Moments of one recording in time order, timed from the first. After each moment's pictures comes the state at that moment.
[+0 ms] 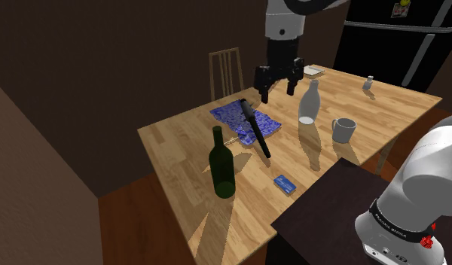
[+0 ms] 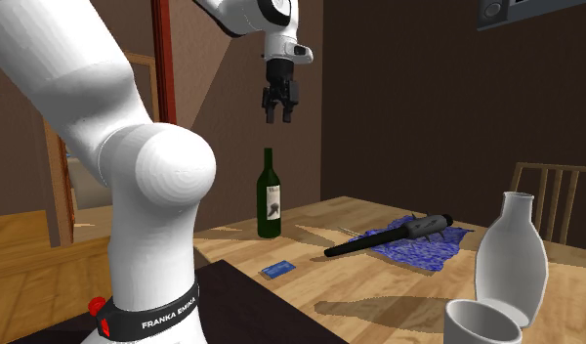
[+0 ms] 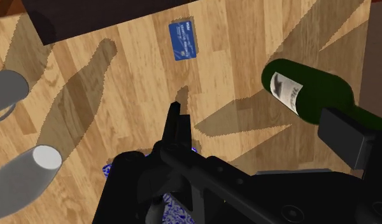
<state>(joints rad) 0.06 -0.52 0.18 -2.22 0.13 1.67 0.40</state>
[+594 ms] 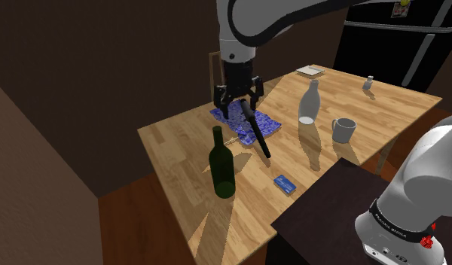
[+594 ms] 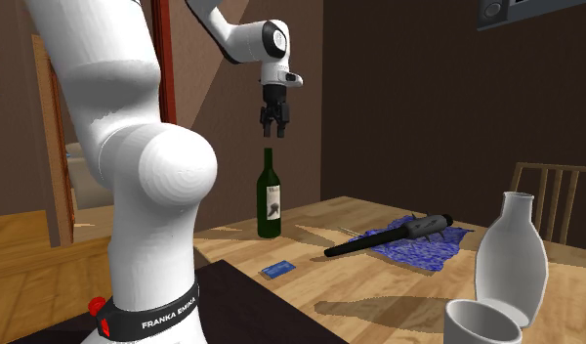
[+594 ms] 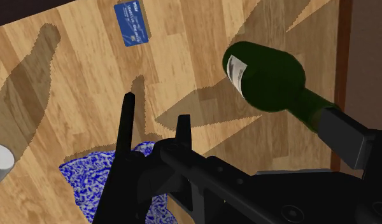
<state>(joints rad) 0.09 -0.24 0.32 -2.07 0.12 1.82 0.59</state>
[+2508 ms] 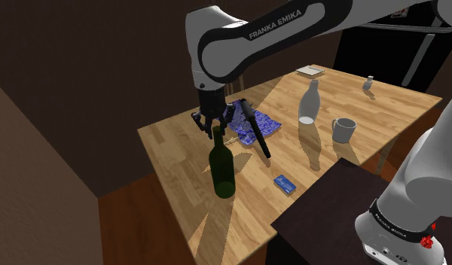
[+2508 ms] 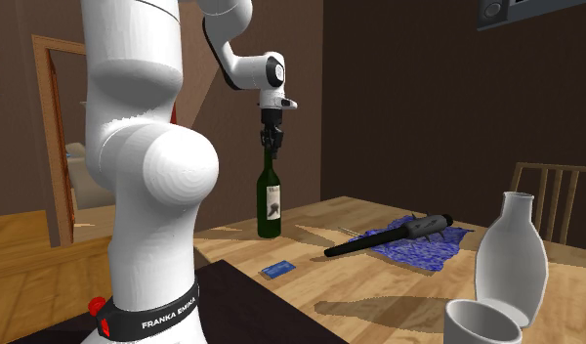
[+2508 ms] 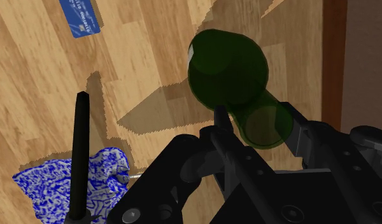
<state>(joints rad) 0.12 0.00 0.40 -1.97 0.04 1.97 0.75</state>
